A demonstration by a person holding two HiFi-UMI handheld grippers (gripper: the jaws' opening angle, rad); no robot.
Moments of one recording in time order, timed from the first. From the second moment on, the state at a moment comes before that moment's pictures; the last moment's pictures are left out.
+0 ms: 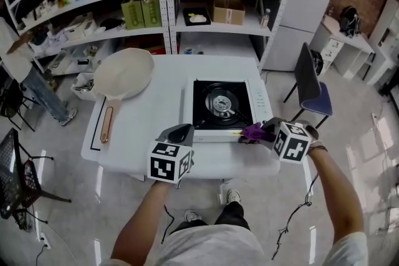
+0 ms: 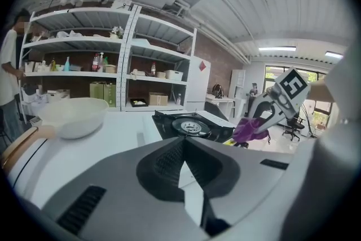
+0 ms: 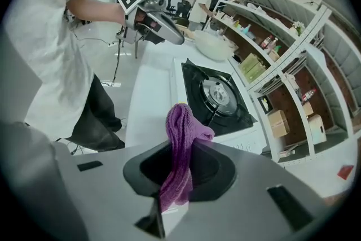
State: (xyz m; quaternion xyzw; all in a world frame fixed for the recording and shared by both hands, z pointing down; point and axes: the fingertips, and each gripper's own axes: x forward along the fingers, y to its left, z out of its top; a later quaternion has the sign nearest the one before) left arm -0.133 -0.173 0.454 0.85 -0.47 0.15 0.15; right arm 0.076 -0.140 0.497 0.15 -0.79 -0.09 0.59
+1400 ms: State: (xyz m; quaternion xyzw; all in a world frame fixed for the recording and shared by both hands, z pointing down) left arm -0.228 -0.146 0.458 0.80 -0.55 0.13 0.17; right arm -0.126 -0.149 0.501 0.05 -0.85 -0.07 0.51
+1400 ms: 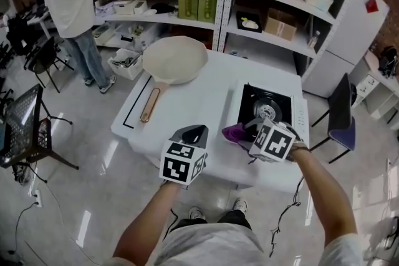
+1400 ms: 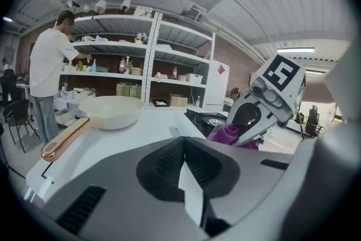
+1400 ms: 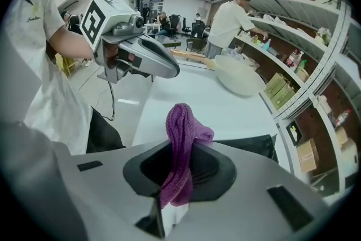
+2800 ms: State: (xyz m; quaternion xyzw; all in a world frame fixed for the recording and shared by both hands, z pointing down) left arm -0.244 -0.211 0.455 0.77 -0.59 0.11 0.20; right arm -0.186 -0.220 0.488 -0.08 -0.85 -0.07 0.52
